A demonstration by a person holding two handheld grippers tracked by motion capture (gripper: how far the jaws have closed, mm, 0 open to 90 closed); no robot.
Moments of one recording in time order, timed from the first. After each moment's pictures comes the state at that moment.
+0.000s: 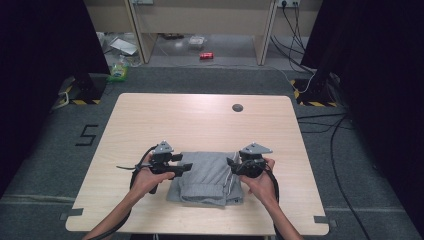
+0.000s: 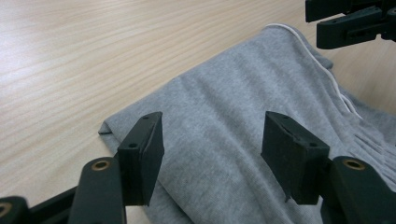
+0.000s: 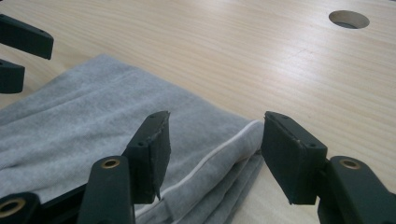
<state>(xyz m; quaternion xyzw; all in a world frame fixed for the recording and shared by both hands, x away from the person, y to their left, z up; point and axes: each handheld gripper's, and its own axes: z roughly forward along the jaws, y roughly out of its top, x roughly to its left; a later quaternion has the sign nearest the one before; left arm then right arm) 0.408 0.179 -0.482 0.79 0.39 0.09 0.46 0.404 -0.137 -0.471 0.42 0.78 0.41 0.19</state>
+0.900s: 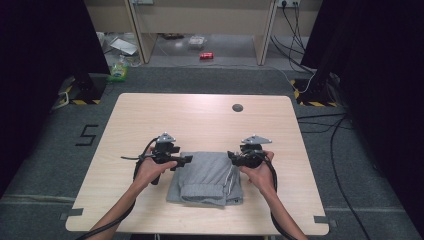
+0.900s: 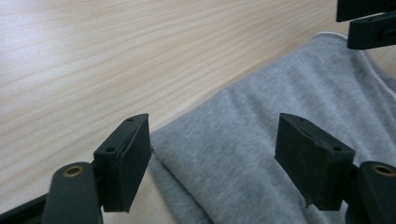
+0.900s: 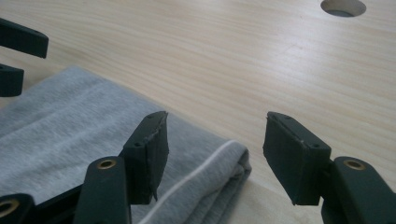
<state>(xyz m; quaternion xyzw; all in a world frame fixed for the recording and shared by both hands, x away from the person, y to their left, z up) 0.443 0.179 -0.489 0.79 0.43 0.09 0.43 0.434 -0.142 -0.478 0.45 0.78 0.40 0.17</state>
